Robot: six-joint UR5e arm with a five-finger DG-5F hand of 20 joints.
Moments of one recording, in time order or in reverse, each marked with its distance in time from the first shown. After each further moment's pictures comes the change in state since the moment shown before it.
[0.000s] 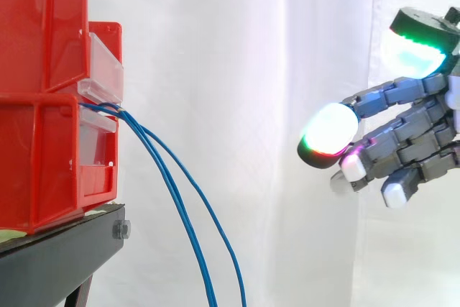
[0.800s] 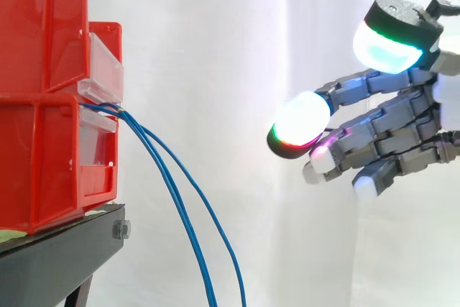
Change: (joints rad) arm 0.069 -0.045 0.008 0.133 0.132 -0.127
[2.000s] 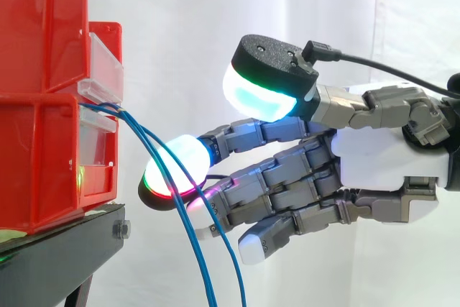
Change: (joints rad) arm 0.024 -0.250 0.250 0.037 -0.013 0.069
